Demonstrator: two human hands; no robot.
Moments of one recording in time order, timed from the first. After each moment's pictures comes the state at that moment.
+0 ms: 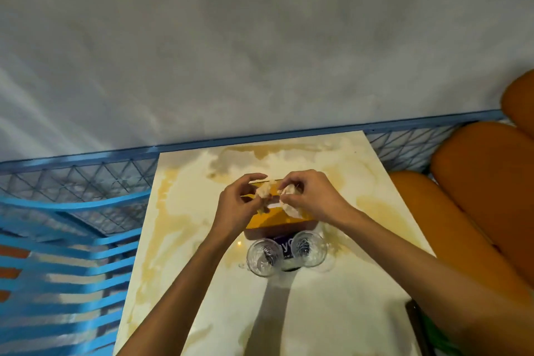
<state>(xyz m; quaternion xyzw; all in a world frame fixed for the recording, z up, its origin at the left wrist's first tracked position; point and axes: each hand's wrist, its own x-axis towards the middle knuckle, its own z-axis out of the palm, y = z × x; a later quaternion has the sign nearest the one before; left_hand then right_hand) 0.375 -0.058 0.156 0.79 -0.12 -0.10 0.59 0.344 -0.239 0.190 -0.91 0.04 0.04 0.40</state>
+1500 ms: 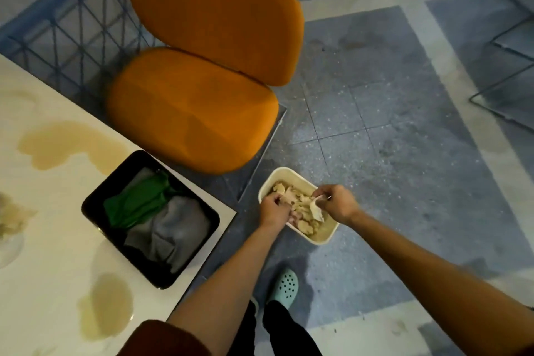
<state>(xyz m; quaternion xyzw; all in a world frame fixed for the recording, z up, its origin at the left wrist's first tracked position) -0.134 -0.507 -0.109 0.77 -0.13 -0.54 0.32 -0.282 -0.594 -0.086 -0.69 0.57 0.09 0.45</state>
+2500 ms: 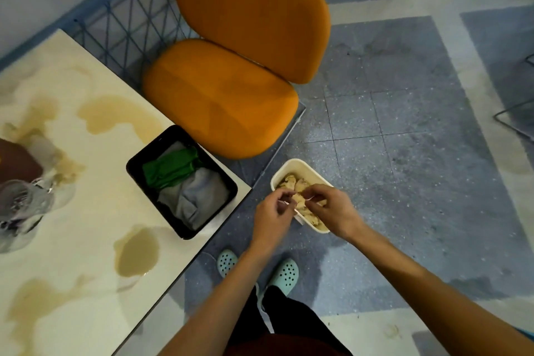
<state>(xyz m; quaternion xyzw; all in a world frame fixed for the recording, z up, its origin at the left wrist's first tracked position) -0.147 -0.423 -0.013 0.74 -0.26 -0.43 0.44 -0.274 -0.529 -0.003 -0.77 0.45 -0.01 0.46</state>
